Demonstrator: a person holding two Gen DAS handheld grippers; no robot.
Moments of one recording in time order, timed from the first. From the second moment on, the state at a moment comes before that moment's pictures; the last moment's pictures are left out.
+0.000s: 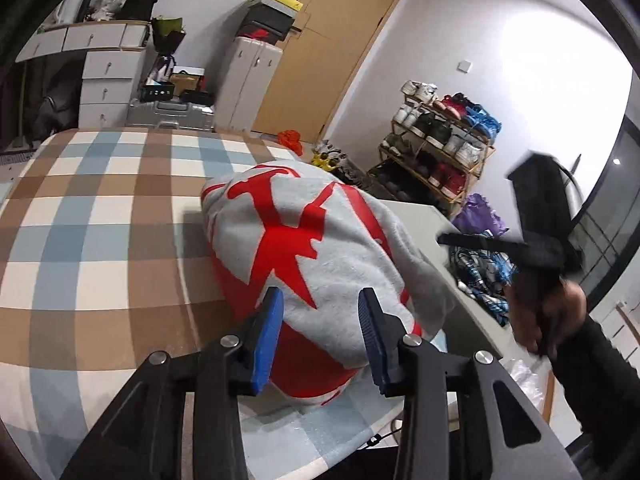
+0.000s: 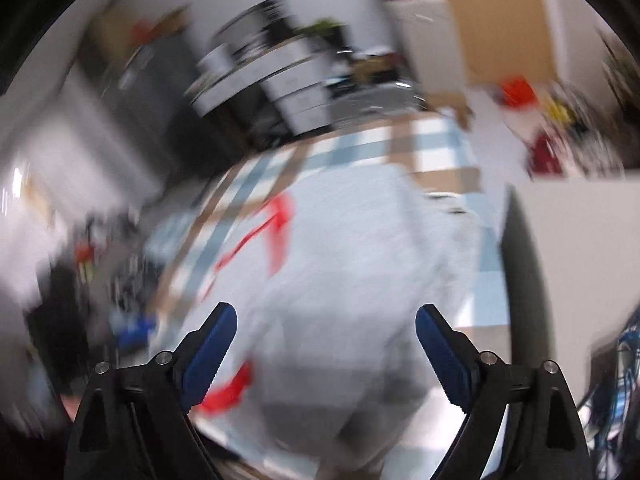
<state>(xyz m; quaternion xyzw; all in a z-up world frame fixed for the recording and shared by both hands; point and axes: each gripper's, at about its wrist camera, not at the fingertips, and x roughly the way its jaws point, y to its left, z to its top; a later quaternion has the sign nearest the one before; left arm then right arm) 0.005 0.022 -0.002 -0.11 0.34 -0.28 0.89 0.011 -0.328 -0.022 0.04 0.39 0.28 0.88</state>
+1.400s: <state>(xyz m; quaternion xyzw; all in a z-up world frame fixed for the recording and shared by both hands) -0.028 0.001 0.011 -0.04 0.29 -0.20 0.93 -0.013 -0.336 -0.018 0.15 0.33 0.28 0.89</state>
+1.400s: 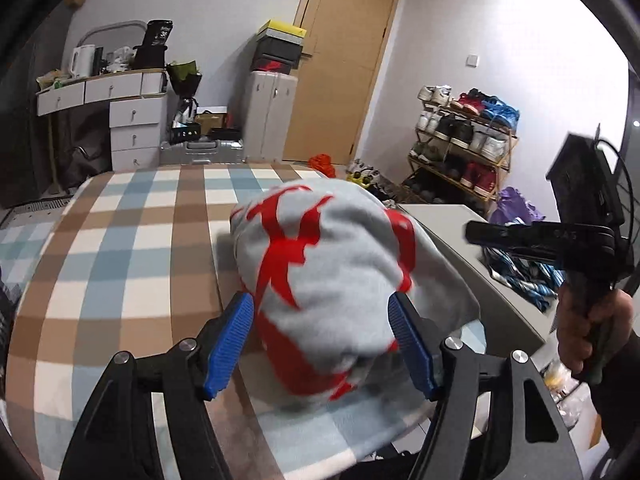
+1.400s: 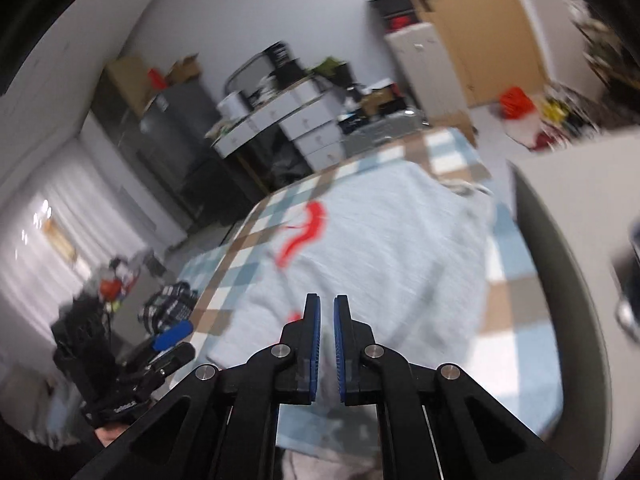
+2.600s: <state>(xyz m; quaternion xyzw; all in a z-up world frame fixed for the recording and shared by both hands) -0.003 0.009 -0.016 -0.05 0.38 -0.15 0.91 -0.011 -0.282 -0.077 0.08 0.34 0.05 0.94</state>
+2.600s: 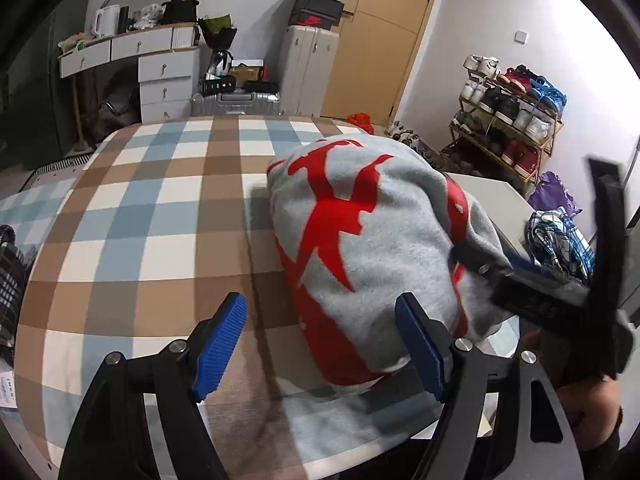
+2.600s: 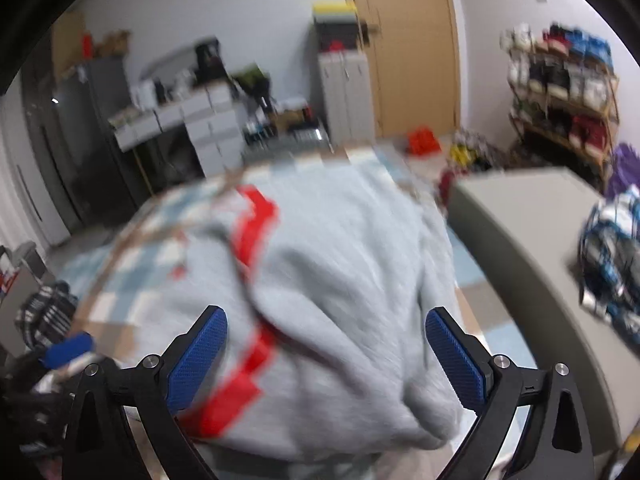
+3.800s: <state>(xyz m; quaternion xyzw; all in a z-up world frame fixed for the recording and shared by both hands) 0.018 -0.014 -0.031 -0.03 0.43 -0.16 0.89 0.019 -0.302 -0.122 0.08 0.41 0.09 0.90</state>
